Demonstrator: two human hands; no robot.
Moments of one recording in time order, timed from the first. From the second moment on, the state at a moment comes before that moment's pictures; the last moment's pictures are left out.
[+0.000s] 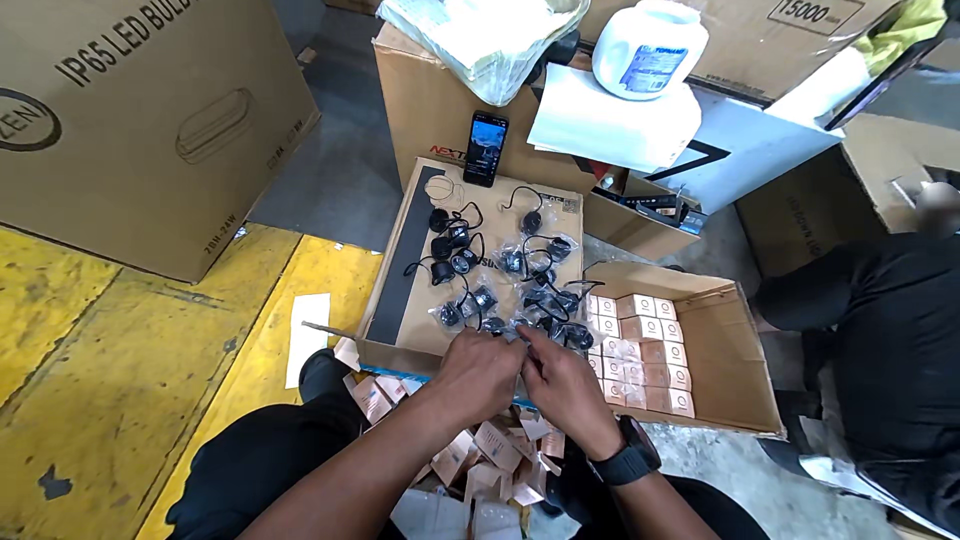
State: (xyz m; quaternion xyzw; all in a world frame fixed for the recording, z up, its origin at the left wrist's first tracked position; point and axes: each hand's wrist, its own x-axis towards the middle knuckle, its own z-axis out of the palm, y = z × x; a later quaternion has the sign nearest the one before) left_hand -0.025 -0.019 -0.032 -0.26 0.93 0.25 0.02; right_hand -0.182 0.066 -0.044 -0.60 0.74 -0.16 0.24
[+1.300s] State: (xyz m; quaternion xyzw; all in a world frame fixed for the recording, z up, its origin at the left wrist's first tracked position) left_hand -0.025 -0.022 -0.023 -0.30 0.91 0.29 0.05; right_hand -0.182 0.066 -0.045 -0.61 0.73 -0.17 0.24
